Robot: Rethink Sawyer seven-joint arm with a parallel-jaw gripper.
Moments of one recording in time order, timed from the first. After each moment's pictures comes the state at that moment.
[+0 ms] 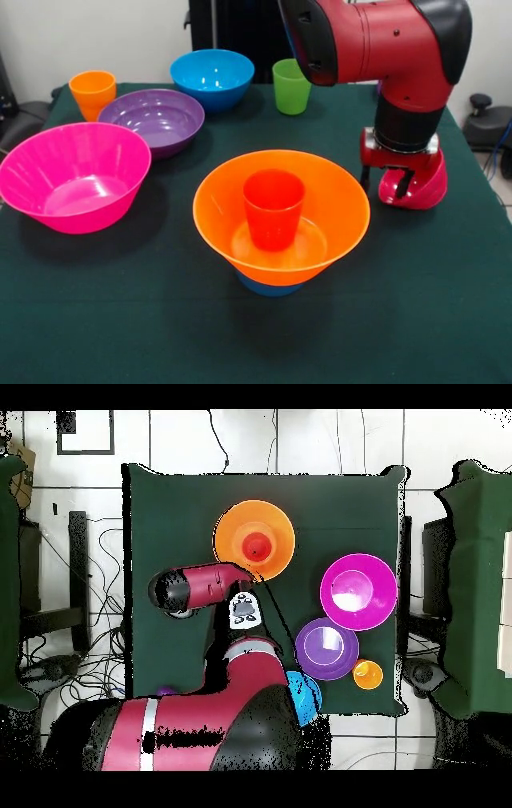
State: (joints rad) arm -0.04 -0.36 0.11 1.48 -0.18 0.54 2.05
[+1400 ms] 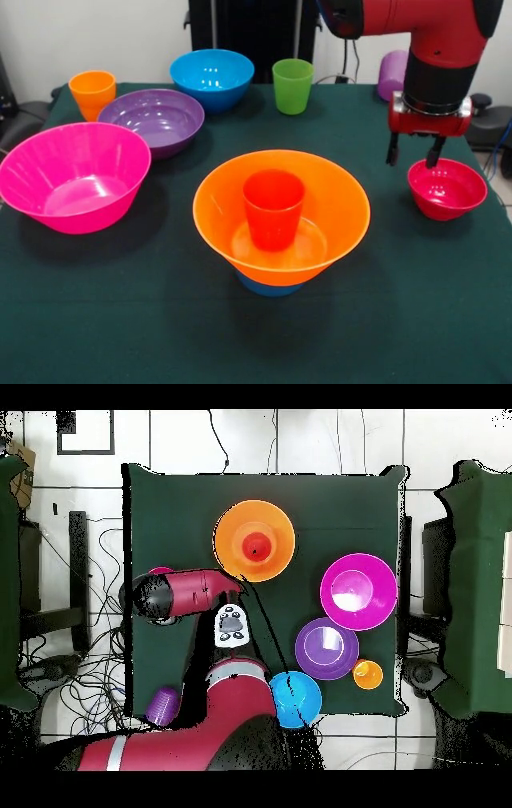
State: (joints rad) arm 0.00 -0.48 0.10 1.59 -0.07 0.53 2.05
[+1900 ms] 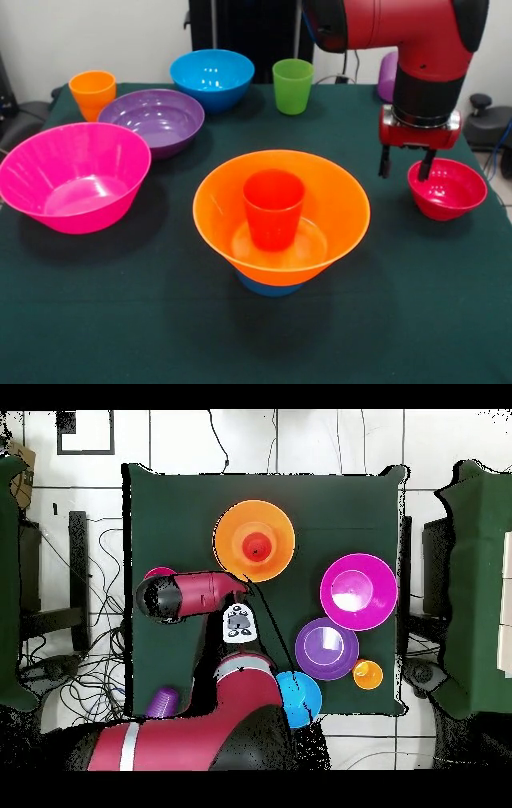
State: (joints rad) arm -0.02 -0.44 0.11 1.59 -0.07 0.46 2.05
